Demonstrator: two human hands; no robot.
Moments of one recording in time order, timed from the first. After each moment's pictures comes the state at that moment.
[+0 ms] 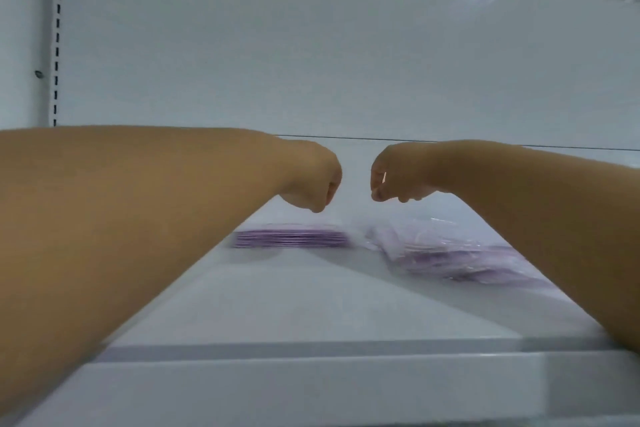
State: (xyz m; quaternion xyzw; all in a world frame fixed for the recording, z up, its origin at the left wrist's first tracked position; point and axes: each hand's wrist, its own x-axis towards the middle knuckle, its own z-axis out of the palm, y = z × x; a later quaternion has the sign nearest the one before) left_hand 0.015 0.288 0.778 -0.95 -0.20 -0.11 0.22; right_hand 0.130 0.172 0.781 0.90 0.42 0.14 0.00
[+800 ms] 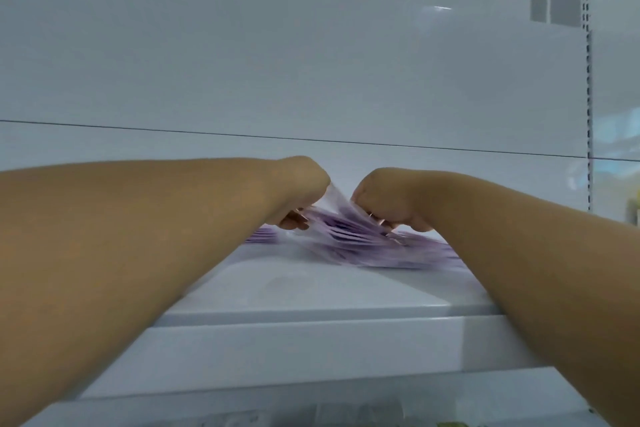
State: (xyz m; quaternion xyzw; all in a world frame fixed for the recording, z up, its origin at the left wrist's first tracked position) left_hand 0.093 0.217 0.740 -0.85 -0.27 -0.25 -0.37; right_hand 0.181 0.094 0.740 0.87 0.40 -0.01 -0.28
